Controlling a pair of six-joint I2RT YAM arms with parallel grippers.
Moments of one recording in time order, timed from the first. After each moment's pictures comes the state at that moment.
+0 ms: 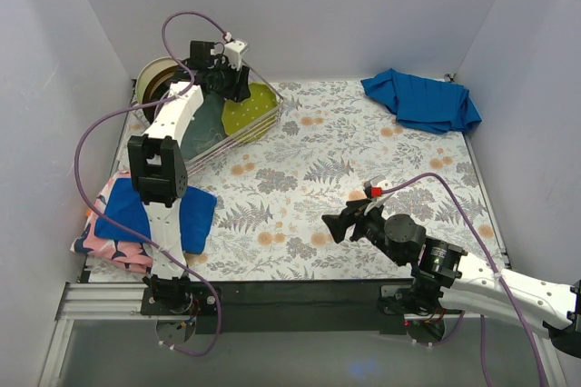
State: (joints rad) left arm -0.15 2.16 2.02 -0.53 0.47 0.26; right arm 1.15 0.55 0.35 0.00 0.42 0.38
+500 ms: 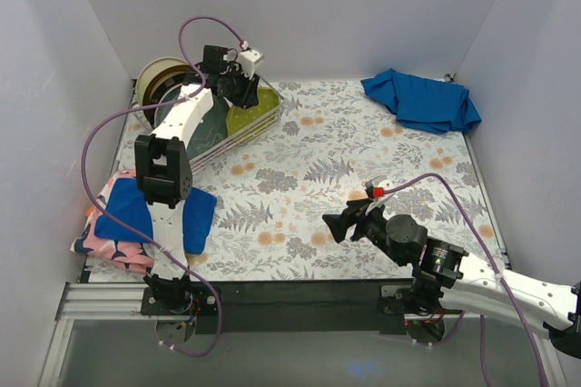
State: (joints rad) left arm -0.21 2.16 1.99 -0.56 0.48 0.36; right arm 1.15 0.54 0.34 0.00 0.42 0.38
